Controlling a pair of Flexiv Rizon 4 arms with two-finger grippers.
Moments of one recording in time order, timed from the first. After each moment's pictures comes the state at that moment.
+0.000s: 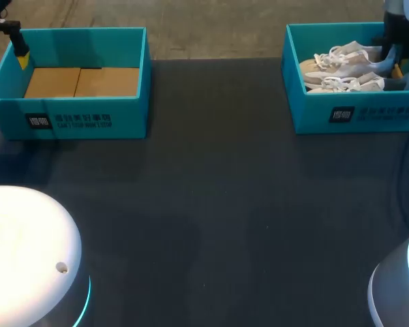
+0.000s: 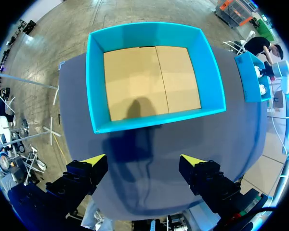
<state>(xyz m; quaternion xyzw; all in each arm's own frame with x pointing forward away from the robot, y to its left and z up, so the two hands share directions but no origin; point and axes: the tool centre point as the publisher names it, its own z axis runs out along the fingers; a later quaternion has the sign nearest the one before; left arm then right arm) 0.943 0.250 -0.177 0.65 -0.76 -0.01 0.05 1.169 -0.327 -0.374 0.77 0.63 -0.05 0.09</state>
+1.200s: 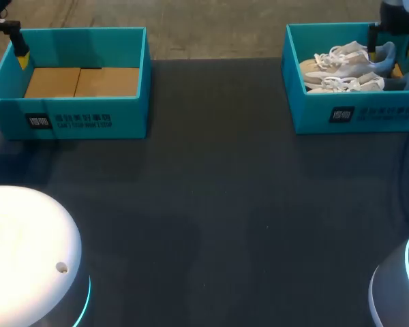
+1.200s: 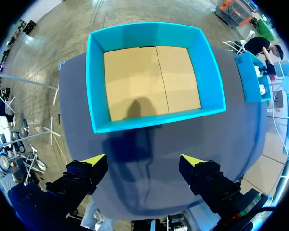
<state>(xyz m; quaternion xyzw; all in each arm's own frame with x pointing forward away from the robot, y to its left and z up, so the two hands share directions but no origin) 0.943 0.250 -0.177 0.65 -0.76 -0.01 0.05 1.178 -0.310 -0.343 0.76 0.64 -0.04 0.10</state>
